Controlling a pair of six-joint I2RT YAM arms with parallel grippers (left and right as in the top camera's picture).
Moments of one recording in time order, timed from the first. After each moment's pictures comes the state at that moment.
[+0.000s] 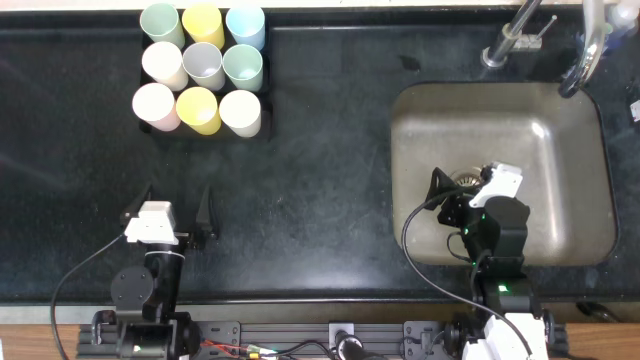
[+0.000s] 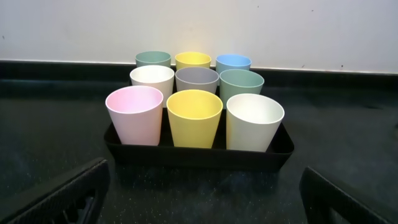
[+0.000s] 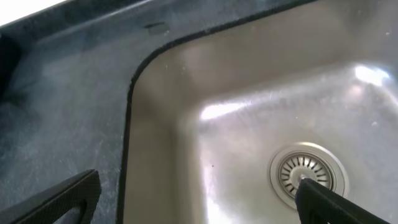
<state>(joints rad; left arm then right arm) 0.01 0.01 0.01 -0.08 0.07 -0.05 0.00 0.73 0.28 -0.11 -0.02 0.33</state>
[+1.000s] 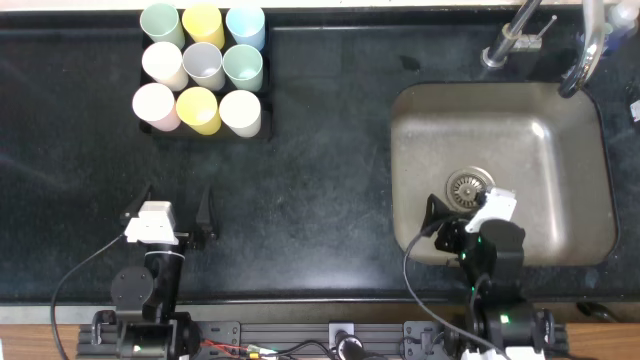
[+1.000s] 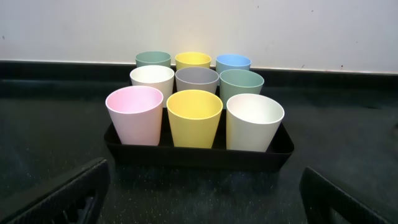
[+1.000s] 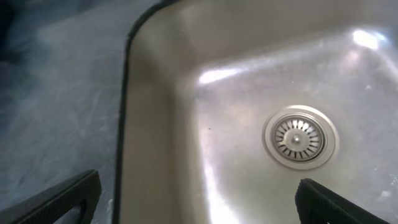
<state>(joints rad) 0.01 0.01 0.01 -0.08 0.07 -0.05 0.04 0.44 0.25 -0.44 -0.02 0.33</state>
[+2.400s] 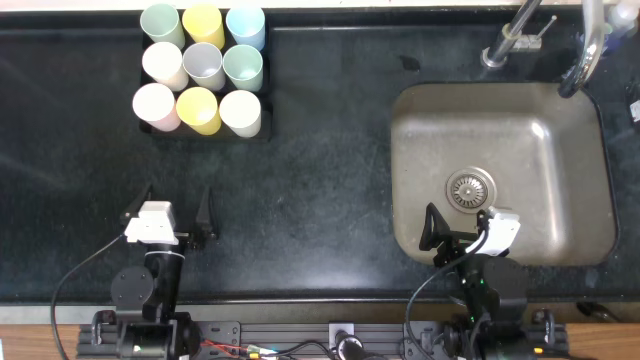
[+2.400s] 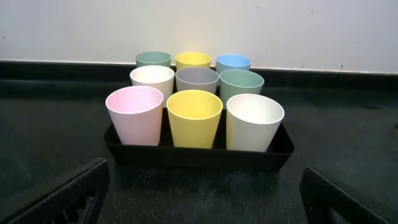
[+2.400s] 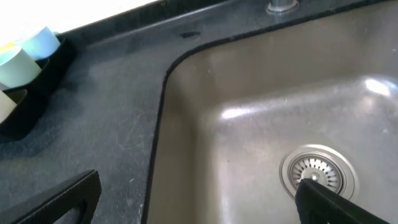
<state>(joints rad) 0.01 0.01 0.01 -0.08 0.07 -0.05 0.09 0.01 0.17 -0.56 -0.02 0.33</state>
